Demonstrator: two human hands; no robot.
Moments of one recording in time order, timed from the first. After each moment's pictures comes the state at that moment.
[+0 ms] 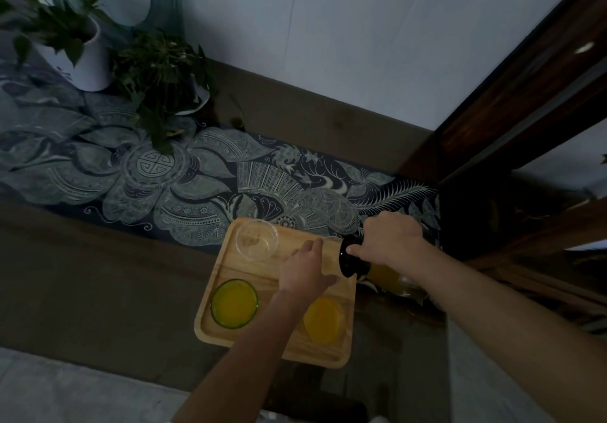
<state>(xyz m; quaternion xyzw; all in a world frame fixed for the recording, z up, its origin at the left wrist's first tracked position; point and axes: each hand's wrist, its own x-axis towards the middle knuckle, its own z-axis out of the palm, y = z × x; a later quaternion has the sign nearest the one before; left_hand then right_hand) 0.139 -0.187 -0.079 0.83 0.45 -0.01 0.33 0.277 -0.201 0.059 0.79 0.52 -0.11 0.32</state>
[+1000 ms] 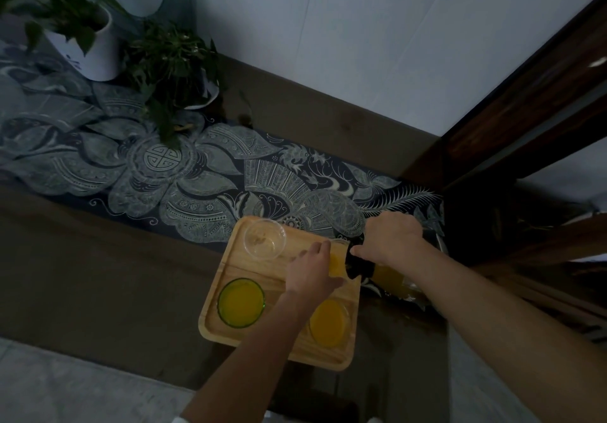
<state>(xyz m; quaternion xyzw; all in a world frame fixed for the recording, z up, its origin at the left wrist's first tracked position) 0.135 -0.186 -0.080 0.83 0.44 -0.01 0.34 0.263 -0.180 0.054 0.78 0.49 -0.11 0.36</state>
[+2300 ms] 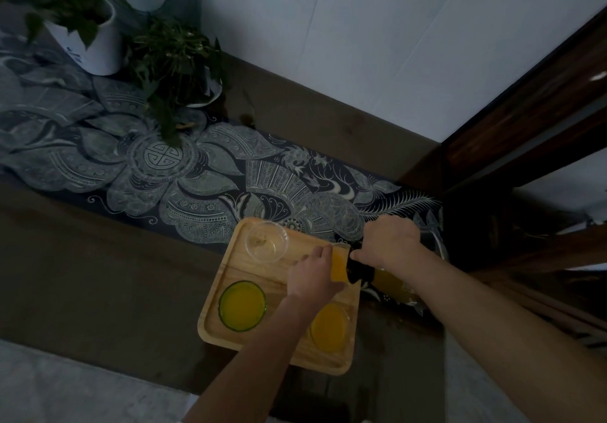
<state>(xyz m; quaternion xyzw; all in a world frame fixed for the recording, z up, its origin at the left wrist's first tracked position) 0.134 -0.185 -0.082 0.83 0.44 0.01 0.35 0.256 -0.172 0.052 0.77 0.50 -0.10 0.37</state>
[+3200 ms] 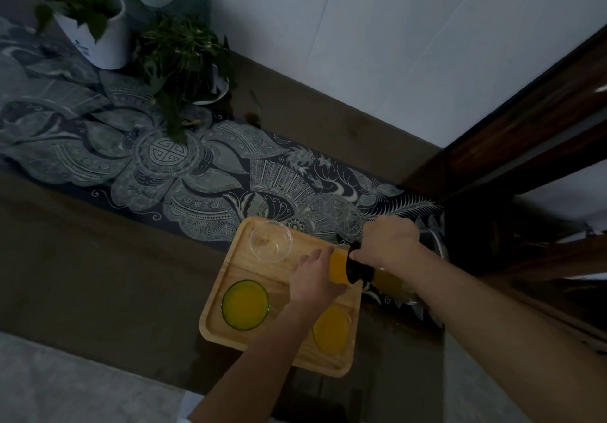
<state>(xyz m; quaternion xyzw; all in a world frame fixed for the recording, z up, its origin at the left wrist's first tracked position) 0.131 -0.191 -0.095 0.77 0.48 0.09 0.42 0.241 -0.162 0.059 0.76 0.50 -0.10 0.40</state>
